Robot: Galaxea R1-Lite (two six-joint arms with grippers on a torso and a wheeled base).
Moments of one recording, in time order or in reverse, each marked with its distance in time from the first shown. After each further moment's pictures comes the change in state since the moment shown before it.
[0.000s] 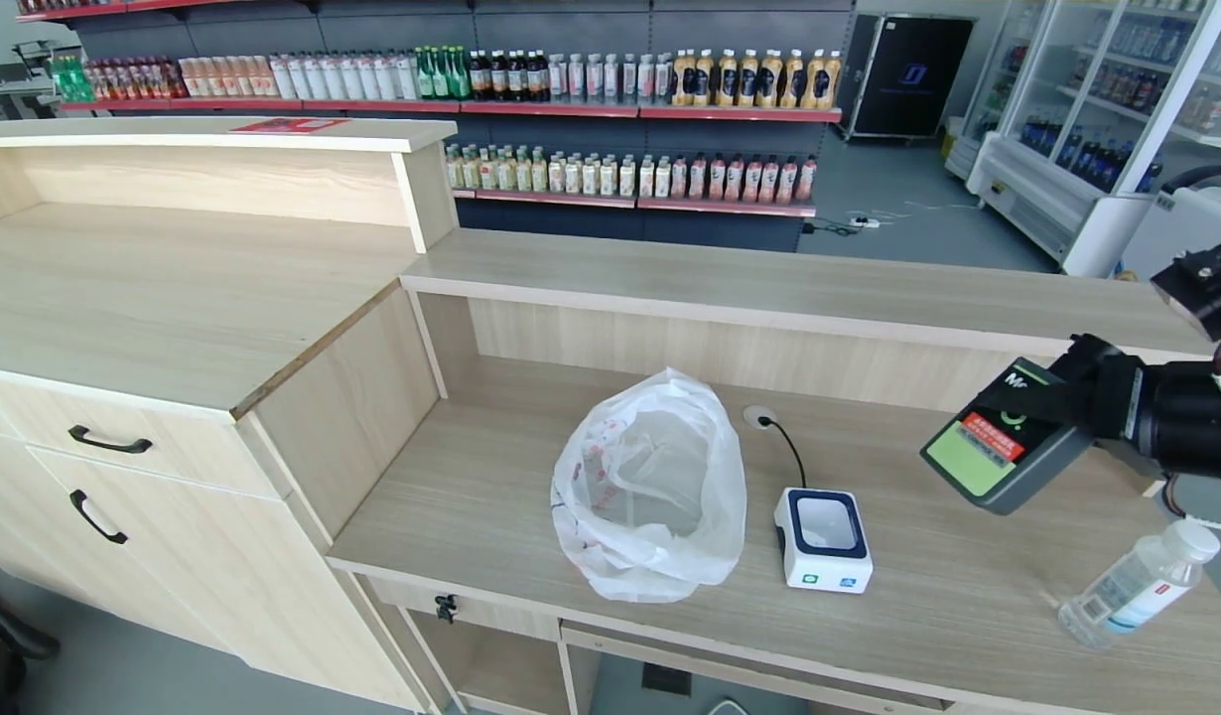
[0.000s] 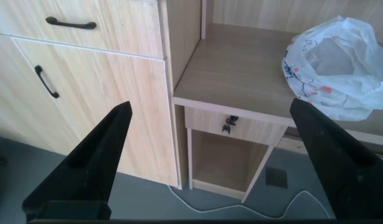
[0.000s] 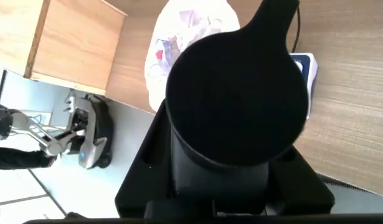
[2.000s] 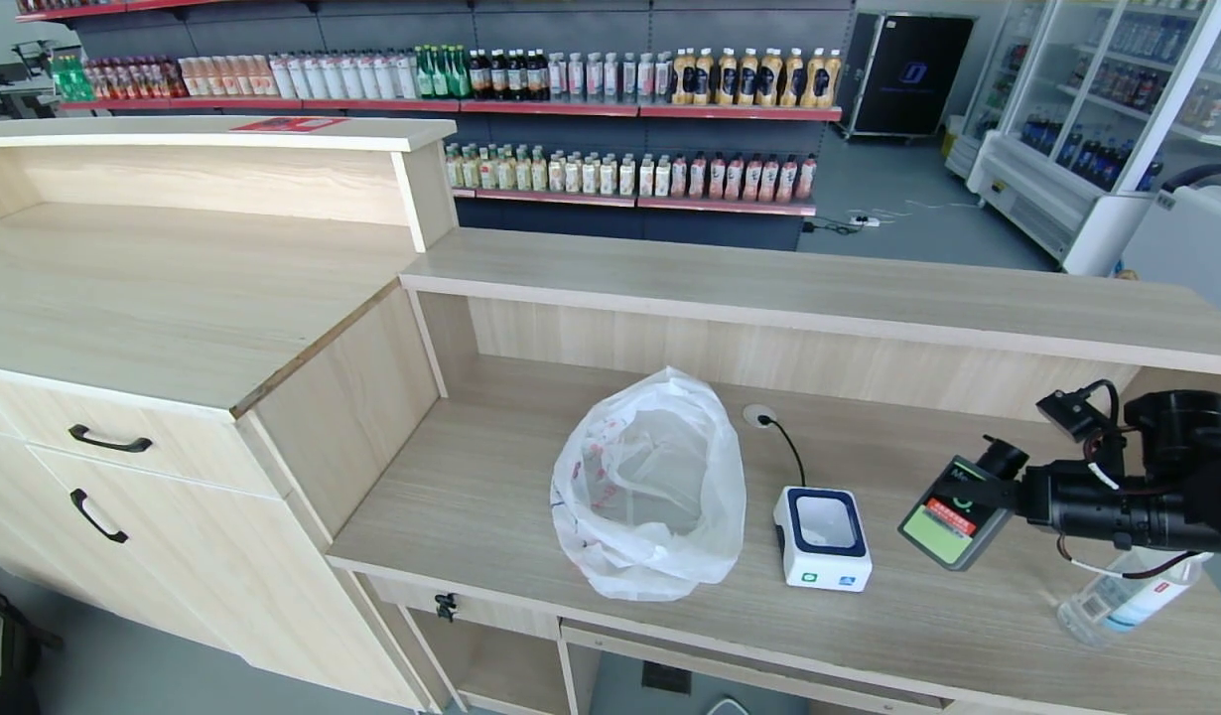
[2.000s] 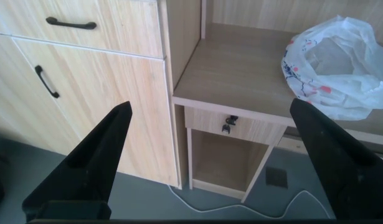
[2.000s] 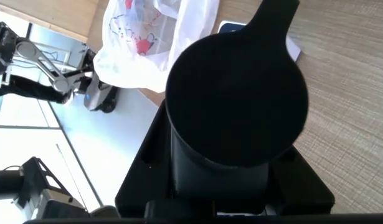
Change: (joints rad) left arm 0.000 0.000 0.000 0.000 0.000 0.000; right arm -0.290 0.618 -0.005 -0.249 0.493 -0.439
